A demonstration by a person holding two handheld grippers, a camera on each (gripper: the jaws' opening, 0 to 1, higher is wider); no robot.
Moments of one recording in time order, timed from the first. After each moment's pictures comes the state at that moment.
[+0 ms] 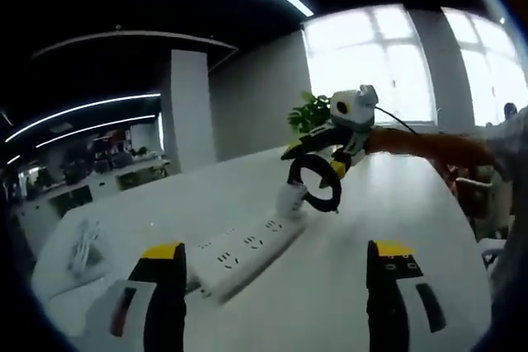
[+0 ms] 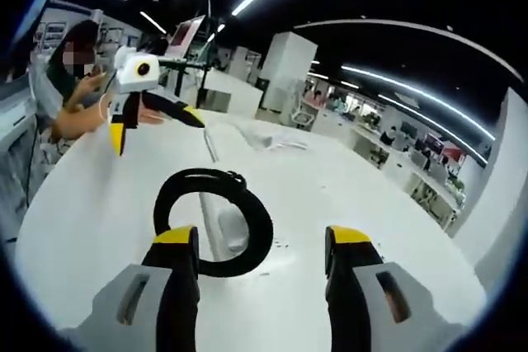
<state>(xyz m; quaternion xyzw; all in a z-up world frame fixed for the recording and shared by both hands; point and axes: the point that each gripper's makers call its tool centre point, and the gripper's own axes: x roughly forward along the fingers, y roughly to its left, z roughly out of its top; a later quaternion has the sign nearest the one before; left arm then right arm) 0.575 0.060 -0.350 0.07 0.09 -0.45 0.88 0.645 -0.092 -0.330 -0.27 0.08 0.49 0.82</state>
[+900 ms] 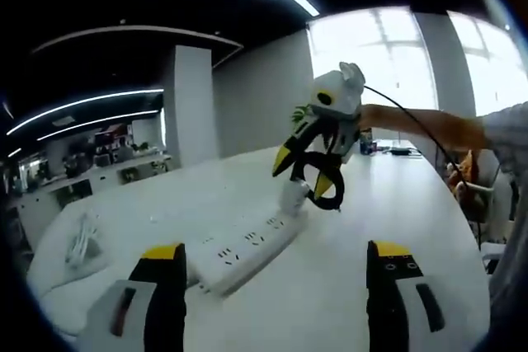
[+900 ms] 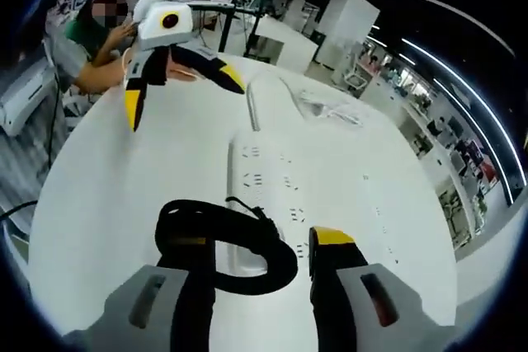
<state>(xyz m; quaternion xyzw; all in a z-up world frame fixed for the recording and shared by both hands) 0.578 0.056 -0.356 0.06 0.10 -0.45 0.88 0.642 -0.059 -0.355 -0.39 0.19 0.55 0.71</state>
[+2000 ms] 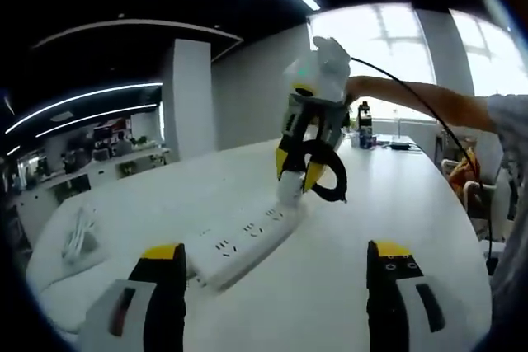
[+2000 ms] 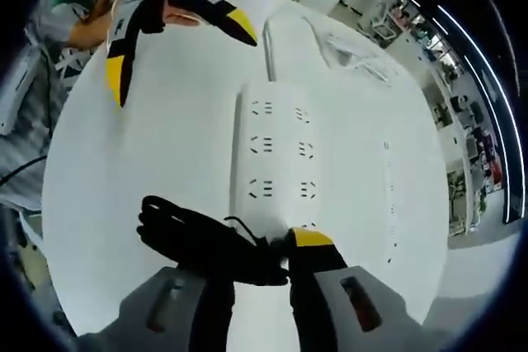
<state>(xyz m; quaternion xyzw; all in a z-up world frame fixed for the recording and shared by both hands) 0.579 0.056 -0.366 0.07 0.12 -0.45 0.88 0.648 -0.063 -0.370 -0.50 0.32 0.51 0.62</state>
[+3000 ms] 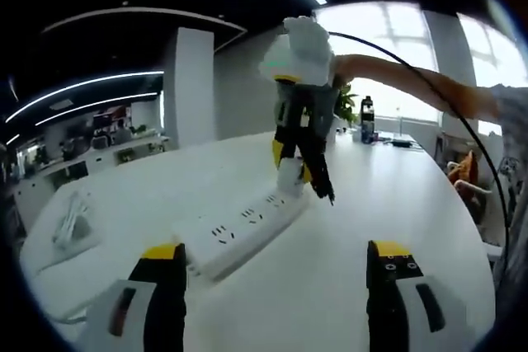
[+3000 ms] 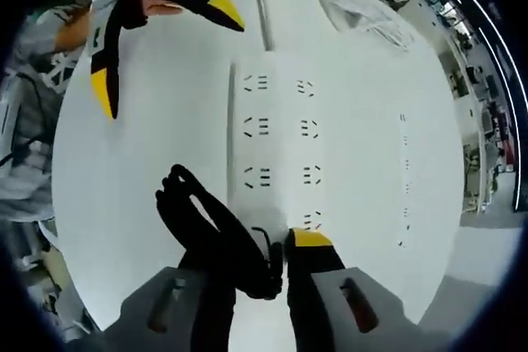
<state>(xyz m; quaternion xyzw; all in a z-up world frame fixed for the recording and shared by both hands) 0.585 0.052 -0.385 0.06 0.15 -0.45 0.88 0.646 -0.070 -0.383 -0.52 0.40 0.47 0.59</state>
